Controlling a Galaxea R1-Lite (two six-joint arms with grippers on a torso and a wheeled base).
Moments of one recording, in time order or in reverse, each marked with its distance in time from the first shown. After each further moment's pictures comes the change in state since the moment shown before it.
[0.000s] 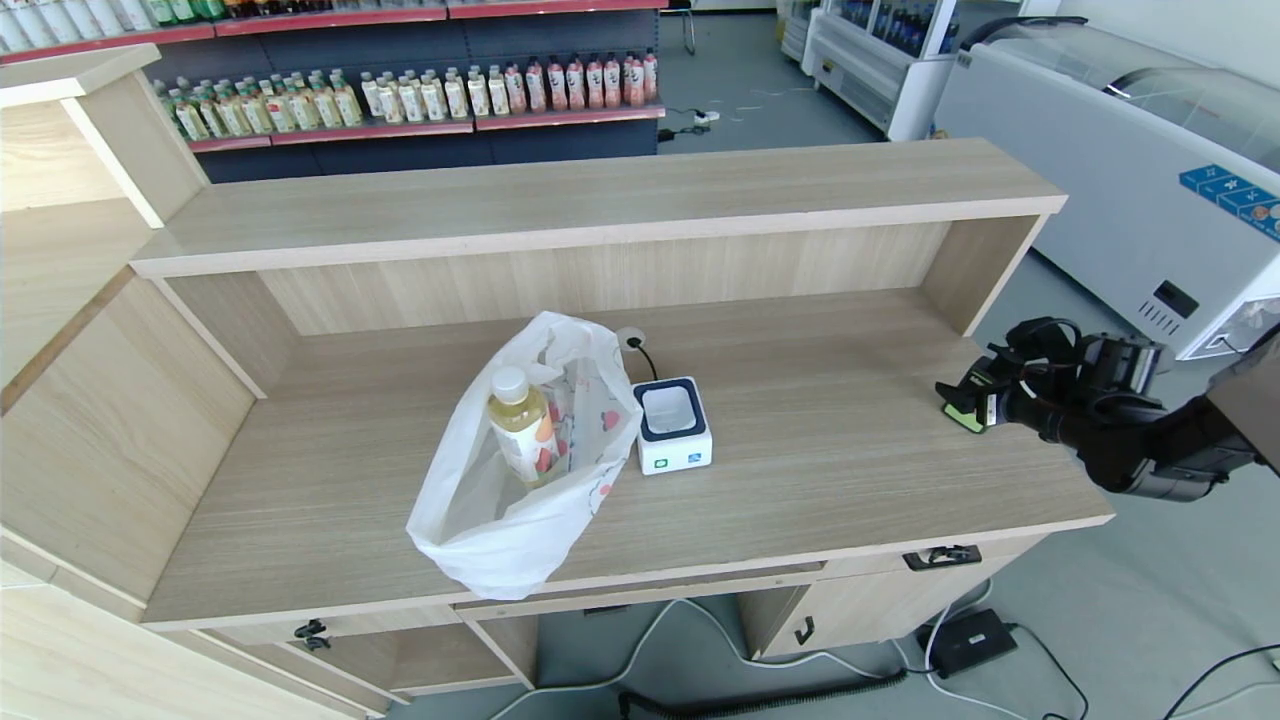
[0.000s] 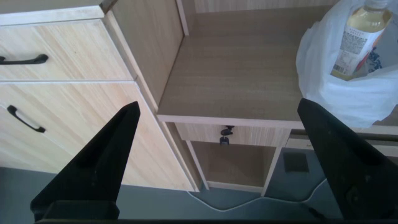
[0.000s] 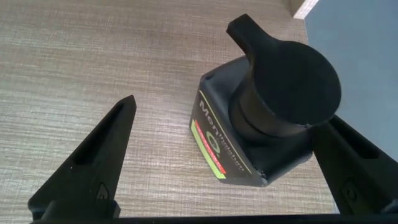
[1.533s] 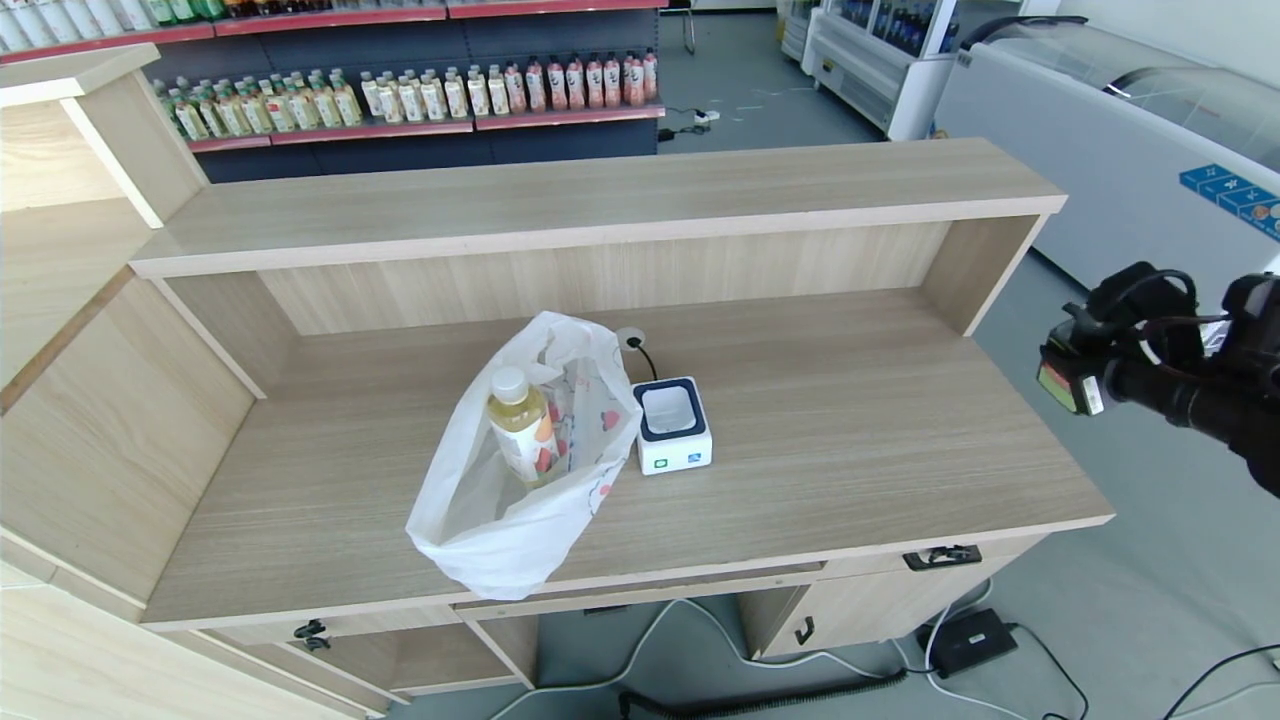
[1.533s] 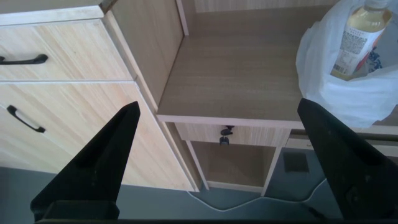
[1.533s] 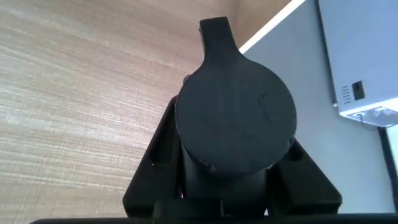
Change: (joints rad) left arm 0.000 0.000 0.000 0.000 0.000 0.000; right arm -0.009 -0.568 0.463 0.031 -0.060 -0.349
